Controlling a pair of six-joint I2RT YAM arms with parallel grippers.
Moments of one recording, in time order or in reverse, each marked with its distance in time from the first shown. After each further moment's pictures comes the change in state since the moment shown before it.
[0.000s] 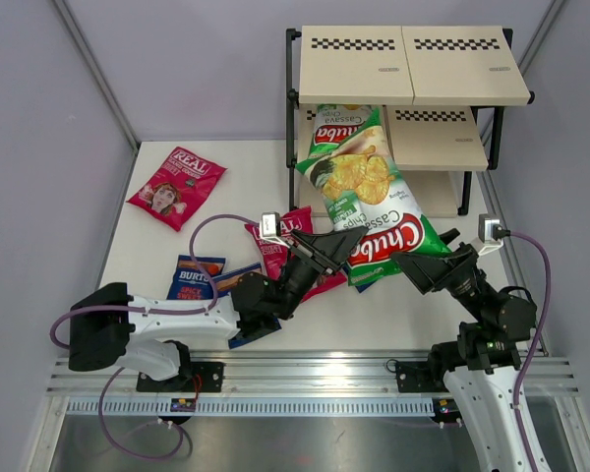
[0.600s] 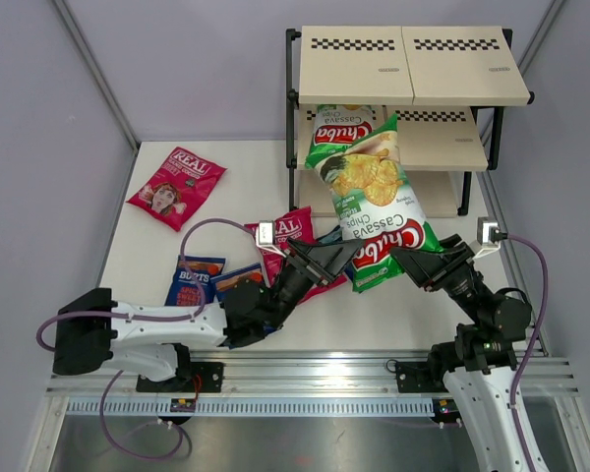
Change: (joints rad) left arm -0.031 -0.071 -0.050 -0.090 -0.025 0.042; right arm 0.000 -0.018 -0.046 0.009 0.026 -0.022
